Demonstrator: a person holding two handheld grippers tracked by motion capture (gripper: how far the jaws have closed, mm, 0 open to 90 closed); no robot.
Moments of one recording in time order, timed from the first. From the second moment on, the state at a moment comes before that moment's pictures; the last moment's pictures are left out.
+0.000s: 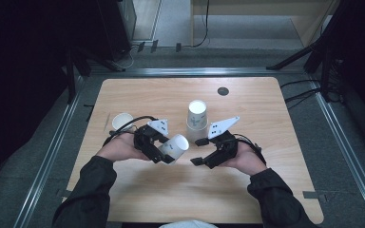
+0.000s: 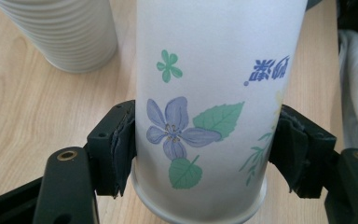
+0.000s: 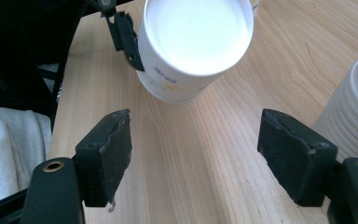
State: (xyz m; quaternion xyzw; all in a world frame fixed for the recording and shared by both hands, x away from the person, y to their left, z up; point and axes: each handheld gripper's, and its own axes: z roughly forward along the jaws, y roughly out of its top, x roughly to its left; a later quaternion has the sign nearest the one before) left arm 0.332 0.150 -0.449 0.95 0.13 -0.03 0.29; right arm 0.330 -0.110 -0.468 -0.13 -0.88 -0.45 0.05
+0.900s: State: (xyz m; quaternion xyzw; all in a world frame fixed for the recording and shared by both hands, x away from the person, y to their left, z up) left arm 0.315 0.120 -0.458 0.97 0.08 -0.01 0.22; right arm 0.328 -0.088 -0.475 -0.10 -0.88 -0.46 0.07
